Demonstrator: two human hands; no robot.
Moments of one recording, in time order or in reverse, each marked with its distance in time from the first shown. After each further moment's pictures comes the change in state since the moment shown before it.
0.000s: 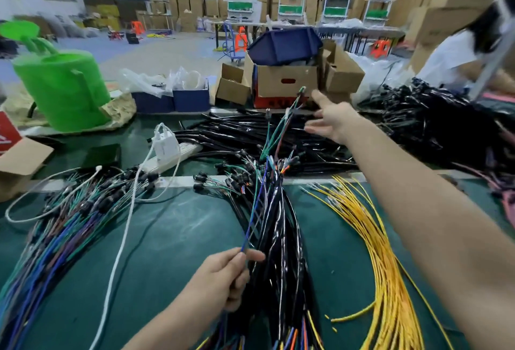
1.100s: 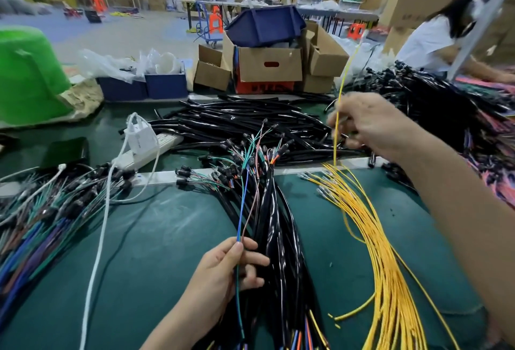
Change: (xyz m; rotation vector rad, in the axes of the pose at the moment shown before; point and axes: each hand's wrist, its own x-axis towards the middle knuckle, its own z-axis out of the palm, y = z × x) left_hand 0.038 -0.018 -0.004 -0.335 -0.060 0.045; right_hand -0.083 -0.001 -0.045 -0.332 -0.145 -0.213
